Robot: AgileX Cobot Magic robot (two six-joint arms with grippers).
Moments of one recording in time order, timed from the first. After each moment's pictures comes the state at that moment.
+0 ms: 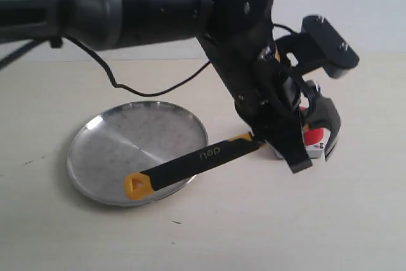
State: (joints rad) left arm -0.98 1.99 -1.72 -0.07 0.89 0.44; right arm -0.04 0.01 0.00 -0.18 0.33 0.24
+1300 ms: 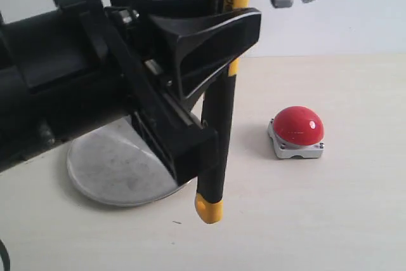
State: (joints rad) left arm -1.10 1.16 -0.68 -0.06 -0.48 0.05; right arm -0.04 0.01 0.00 -0.18 0.33 0.24
